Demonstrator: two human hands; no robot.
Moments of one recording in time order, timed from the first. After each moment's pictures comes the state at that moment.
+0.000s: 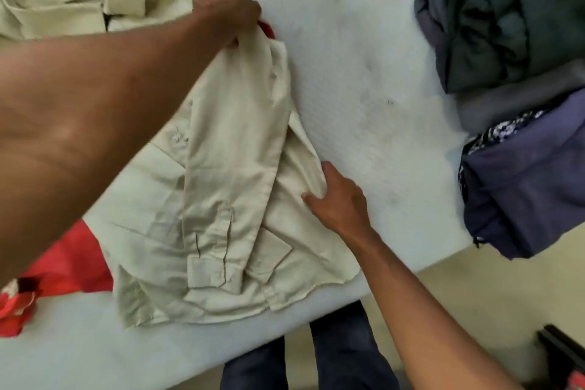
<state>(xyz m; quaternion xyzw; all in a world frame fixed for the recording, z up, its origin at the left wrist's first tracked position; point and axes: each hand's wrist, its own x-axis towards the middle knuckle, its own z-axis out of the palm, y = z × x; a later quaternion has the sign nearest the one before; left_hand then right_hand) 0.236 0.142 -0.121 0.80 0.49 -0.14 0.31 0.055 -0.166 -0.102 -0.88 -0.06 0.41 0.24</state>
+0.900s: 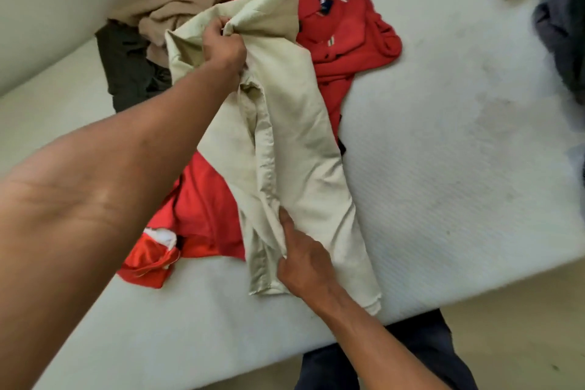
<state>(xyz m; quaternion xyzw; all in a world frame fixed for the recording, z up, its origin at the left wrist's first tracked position) 0.061 0.297 -0.029 0.69 0.53 0.10 0.47 -0.161 0.017 -0.024 -0.80 -0.18 0.49 0.30</state>
